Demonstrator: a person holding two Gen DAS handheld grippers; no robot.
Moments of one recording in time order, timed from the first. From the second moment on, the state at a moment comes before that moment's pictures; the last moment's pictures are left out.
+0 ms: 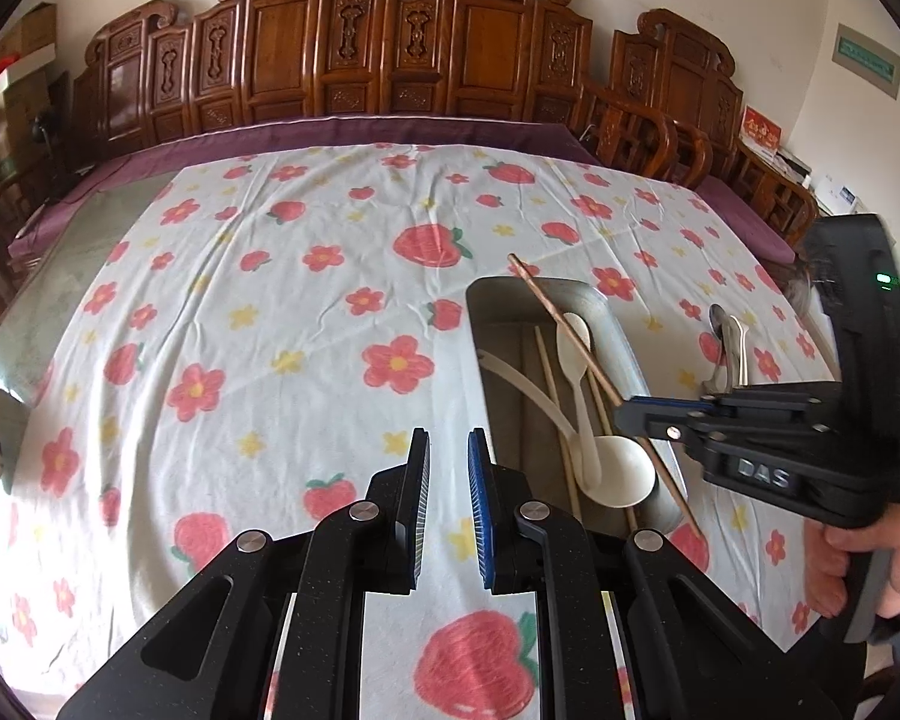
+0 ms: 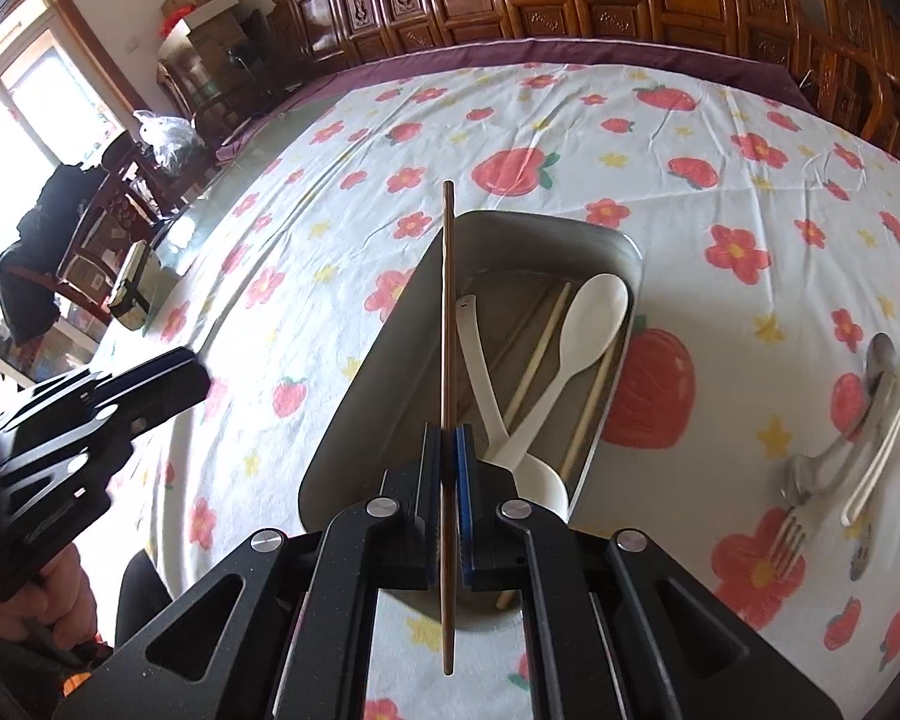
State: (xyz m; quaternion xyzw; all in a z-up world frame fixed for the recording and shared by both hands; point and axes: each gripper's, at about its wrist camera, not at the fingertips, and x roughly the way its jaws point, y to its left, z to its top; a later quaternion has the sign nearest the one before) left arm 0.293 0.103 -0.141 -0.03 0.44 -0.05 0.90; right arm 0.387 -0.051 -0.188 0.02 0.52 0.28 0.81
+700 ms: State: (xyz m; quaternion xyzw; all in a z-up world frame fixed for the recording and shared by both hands) left arm 0.281 0.115 -0.137 -0.03 0.43 -0.05 0.90; right arm 0.404 -0.038 -0.218 0.02 0.54 0.26 0.80
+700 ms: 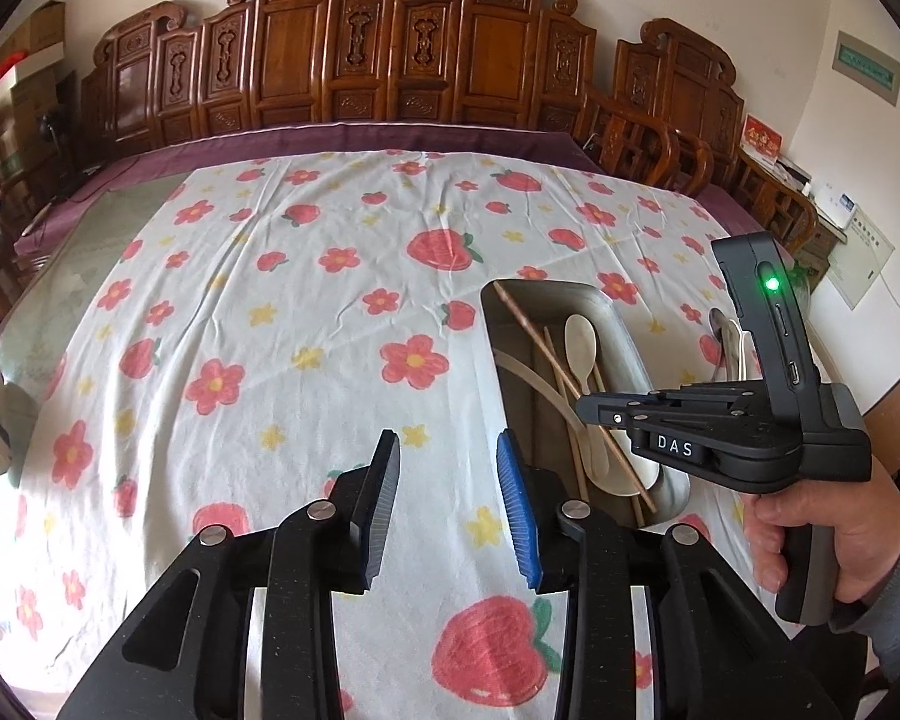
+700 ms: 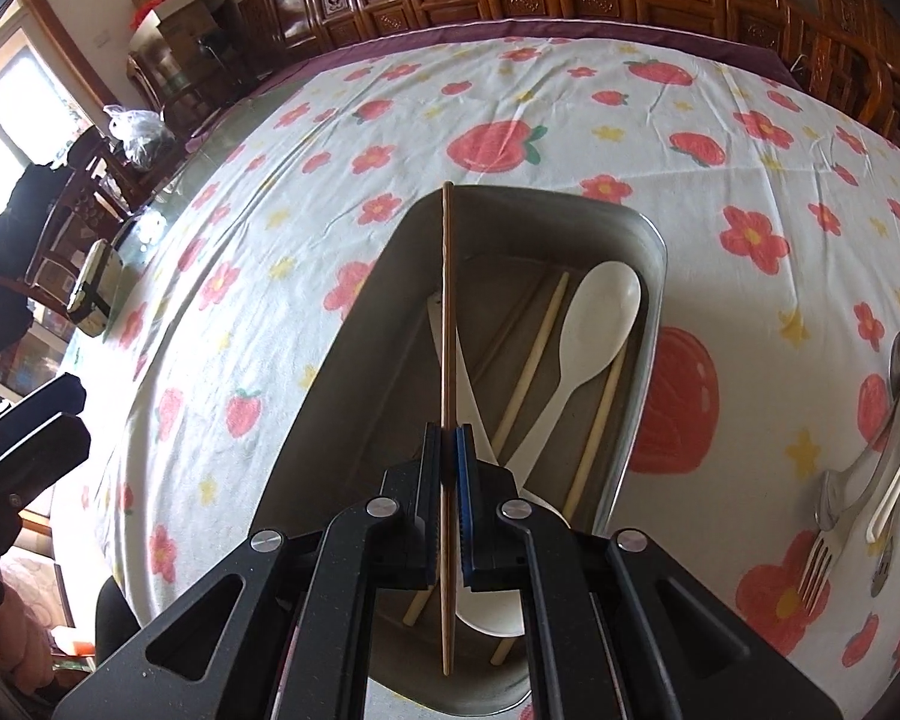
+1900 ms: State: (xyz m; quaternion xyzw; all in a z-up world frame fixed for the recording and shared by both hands) left arm 0.278 0.033 -0.134 0.00 0.43 -0.09 0.90; right arm 0.290 -0.192 -0.166 -0.02 0.46 0.22 0.86
